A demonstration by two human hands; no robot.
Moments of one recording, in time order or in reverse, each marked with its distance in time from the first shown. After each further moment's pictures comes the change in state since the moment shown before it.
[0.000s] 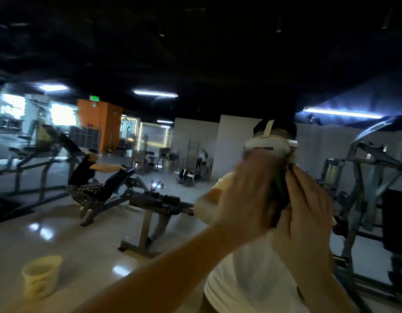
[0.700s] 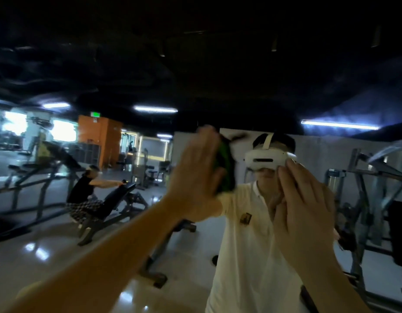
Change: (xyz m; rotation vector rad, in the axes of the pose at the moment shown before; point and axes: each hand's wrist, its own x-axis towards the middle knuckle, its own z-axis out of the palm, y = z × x) left_hand 0.032 -0.139 -0.046 0.042 0.030 -0.103; right_hand 0.050 -0.020 0.010 -0.102 0.038 -0.134
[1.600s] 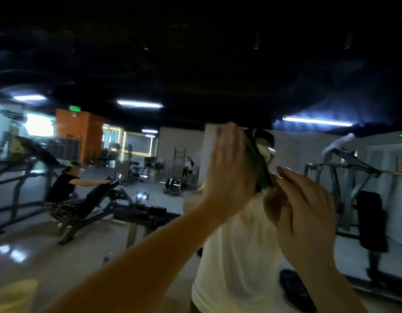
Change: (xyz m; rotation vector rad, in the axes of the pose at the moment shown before) left_hand 0.016 0.129 0.030 -0.110 0.050 -0.061; right_hand -0.023 0.028 -0.052 0.107 0.024 0.041
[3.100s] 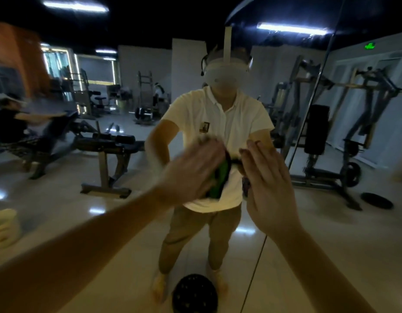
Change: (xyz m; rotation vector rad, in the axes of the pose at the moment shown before) left_hand -0.164 0.097 0.059 0.154 -0.268 0.552; right_hand -0.160 0.114 -0.101 -0.221 -0.559 -0.024
